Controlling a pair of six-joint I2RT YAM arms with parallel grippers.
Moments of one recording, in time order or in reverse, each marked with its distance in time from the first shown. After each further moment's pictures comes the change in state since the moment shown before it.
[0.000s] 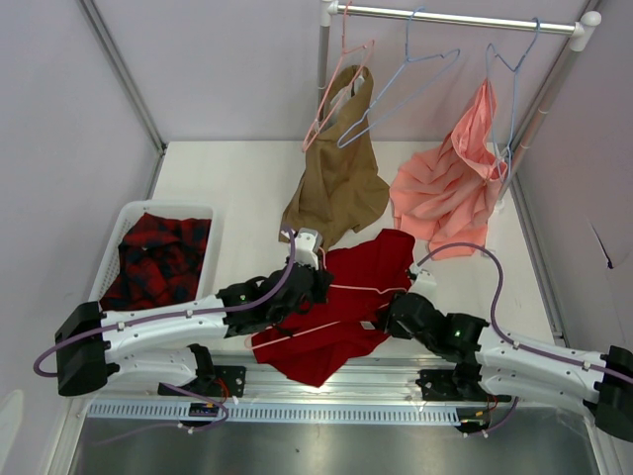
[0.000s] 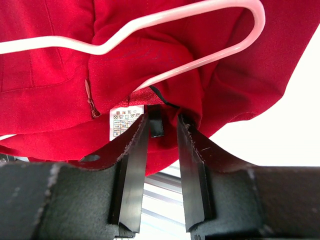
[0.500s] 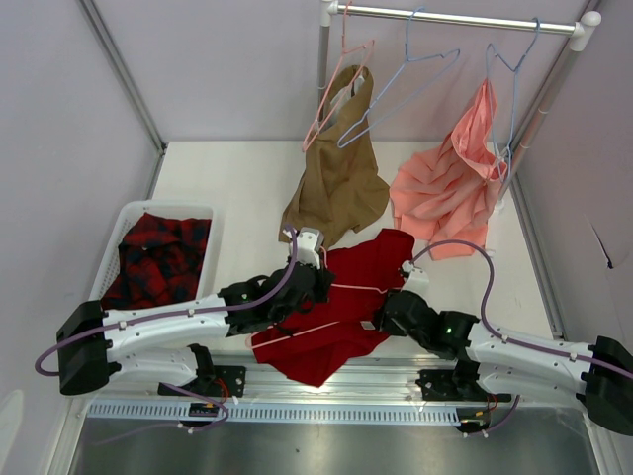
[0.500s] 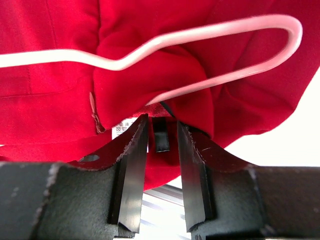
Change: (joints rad) left arm 0.000 0.012 0.013 -0.003 0.000 0.000; right arm -0.004 0.099 0.006 0.087 0.000 -0.048
